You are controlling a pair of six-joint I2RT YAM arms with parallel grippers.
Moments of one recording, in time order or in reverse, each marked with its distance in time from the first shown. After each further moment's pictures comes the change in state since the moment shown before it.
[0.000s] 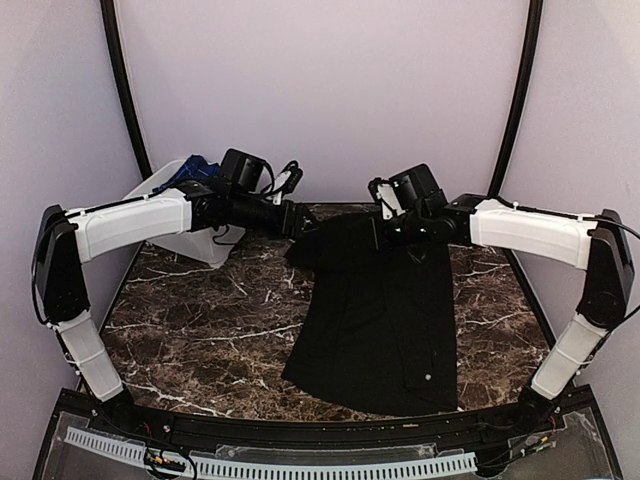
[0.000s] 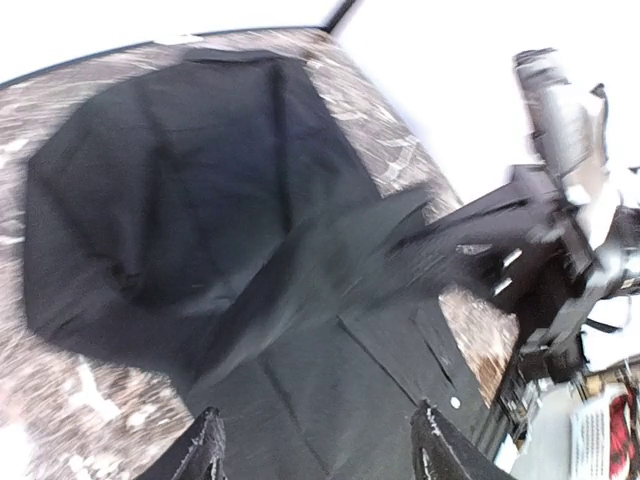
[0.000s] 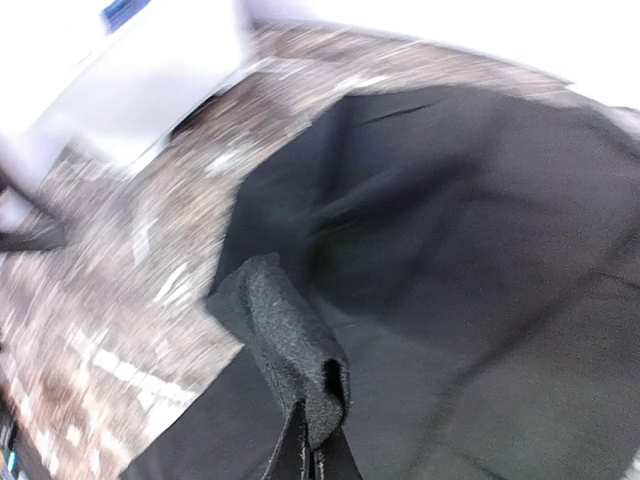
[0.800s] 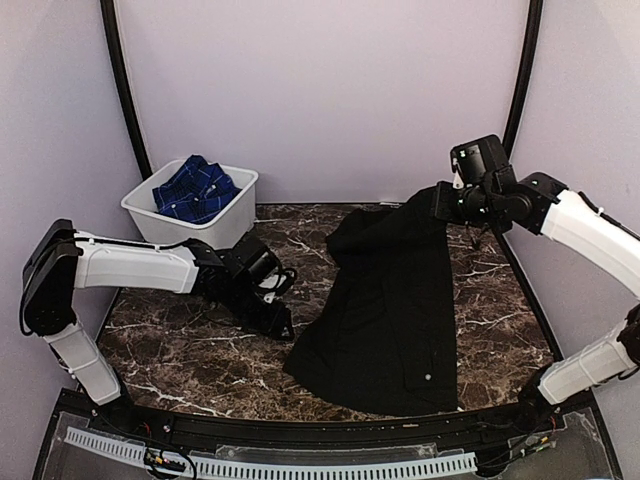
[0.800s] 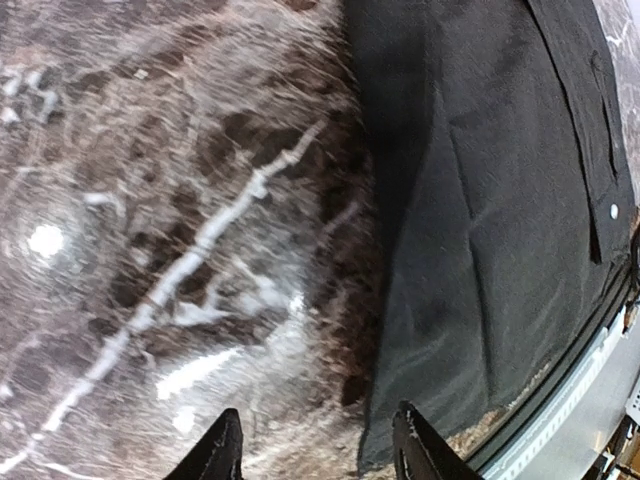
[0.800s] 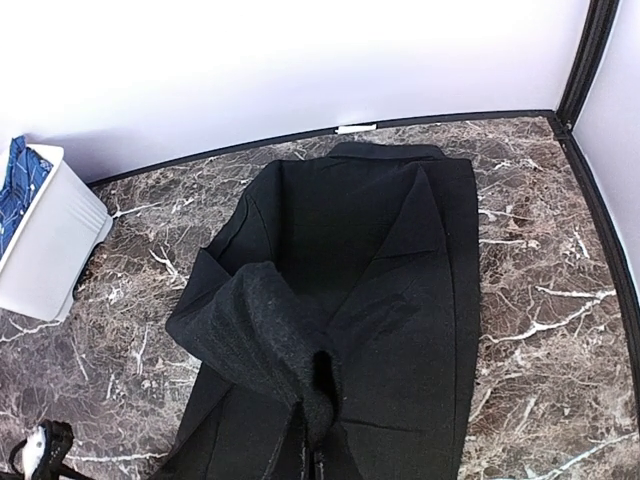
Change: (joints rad) left arm -0.177 -0.104 -0.422 -0.216 -0.199 -0.125; right arm -0.093 -0.343 0.017 -0.309 0.383 0.220
